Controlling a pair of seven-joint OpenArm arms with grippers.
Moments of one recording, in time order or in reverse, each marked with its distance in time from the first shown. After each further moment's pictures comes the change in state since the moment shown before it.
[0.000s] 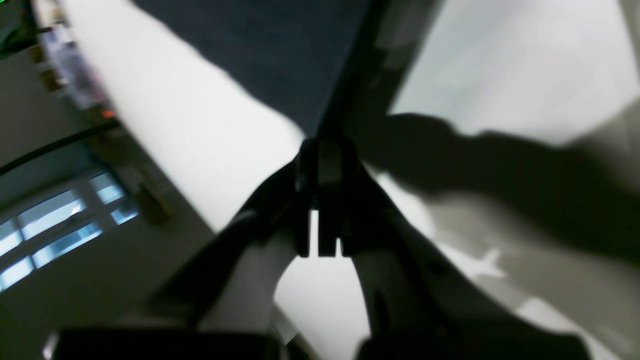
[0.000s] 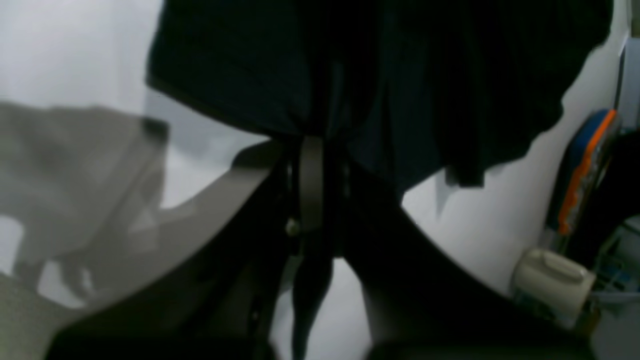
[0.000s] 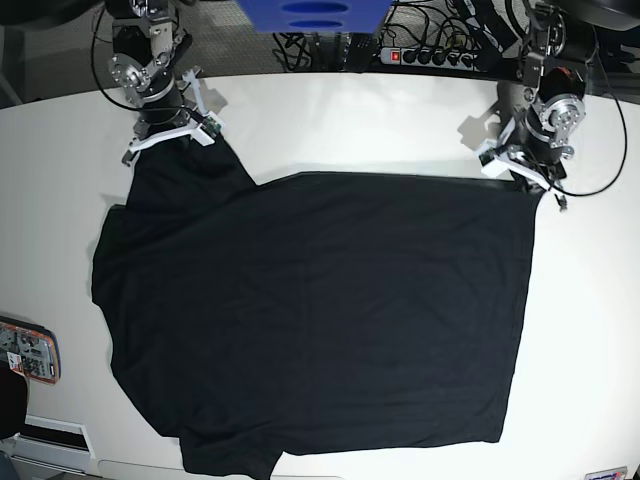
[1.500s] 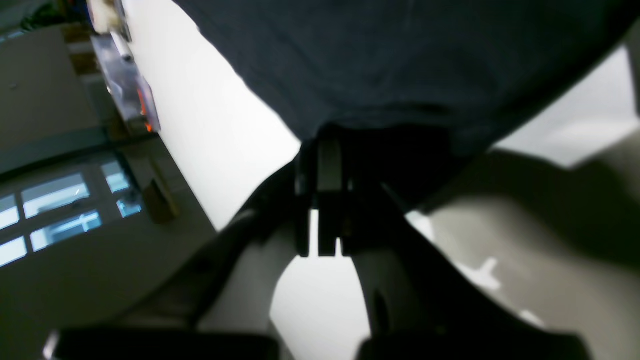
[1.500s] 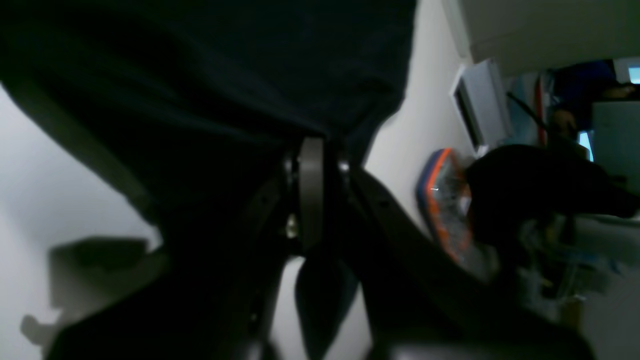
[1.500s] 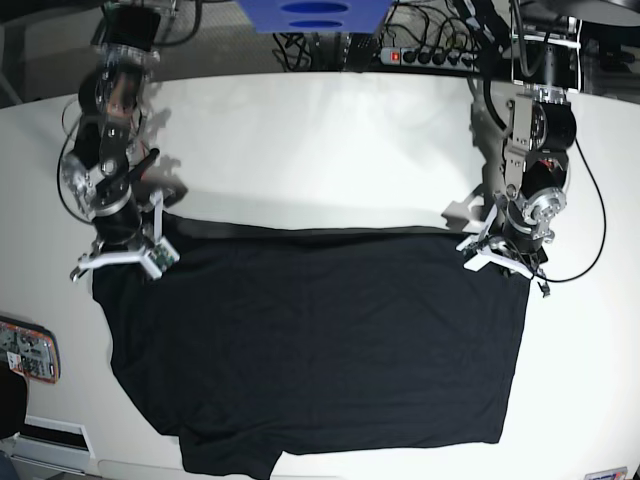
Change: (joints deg) left arm -26.2 4.7 6.0 -15.6 0.4 -0.5 0.6; right arm 28.2 -0.2 9.9 -0.2 10.4 10.5 -3.5
